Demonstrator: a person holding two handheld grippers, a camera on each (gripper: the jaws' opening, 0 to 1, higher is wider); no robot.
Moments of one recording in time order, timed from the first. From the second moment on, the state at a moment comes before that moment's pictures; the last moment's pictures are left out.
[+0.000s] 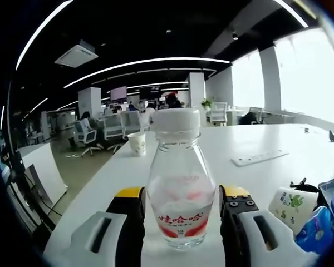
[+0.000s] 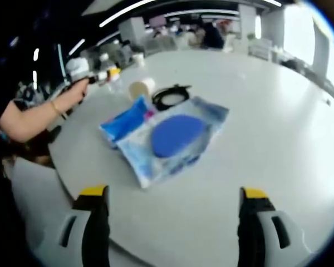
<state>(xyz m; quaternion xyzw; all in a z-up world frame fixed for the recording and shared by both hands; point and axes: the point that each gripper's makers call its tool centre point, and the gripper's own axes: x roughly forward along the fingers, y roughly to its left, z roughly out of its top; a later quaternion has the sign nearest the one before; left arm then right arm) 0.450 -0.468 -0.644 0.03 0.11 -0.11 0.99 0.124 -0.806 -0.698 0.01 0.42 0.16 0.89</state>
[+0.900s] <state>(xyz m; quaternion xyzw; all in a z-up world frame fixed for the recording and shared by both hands) 0.415 -0.473 -0.623 0.04 0.09 -0.17 0.98 0.175 -0.788 -0.659 -0.01 0.32 0.21 0.92</state>
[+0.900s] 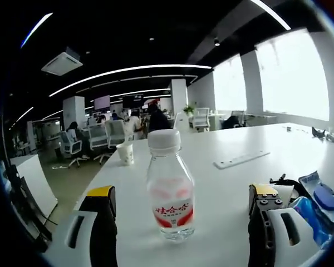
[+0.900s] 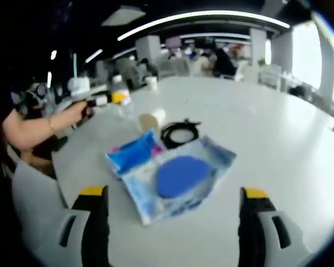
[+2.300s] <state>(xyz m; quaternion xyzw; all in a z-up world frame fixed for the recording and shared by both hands) 0.356 -0.517 -0.644 0.07 0.13 -0.28 0.95 0.277 -0.725 -0.632 -0.02 0.24 0.30 0.92</state>
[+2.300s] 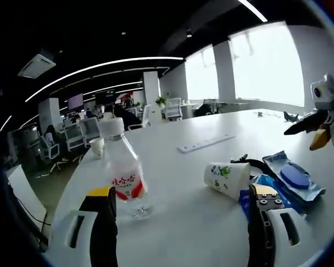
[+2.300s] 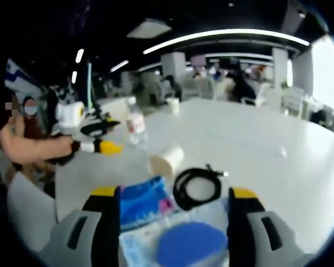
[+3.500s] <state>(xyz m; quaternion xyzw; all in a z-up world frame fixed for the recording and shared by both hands) 0.350 -0.549 -0.674 0.06 0.15 -0.33 0.93 0.350 -0.675 -0.680 -0.10 0.20 0.33 0.92</state>
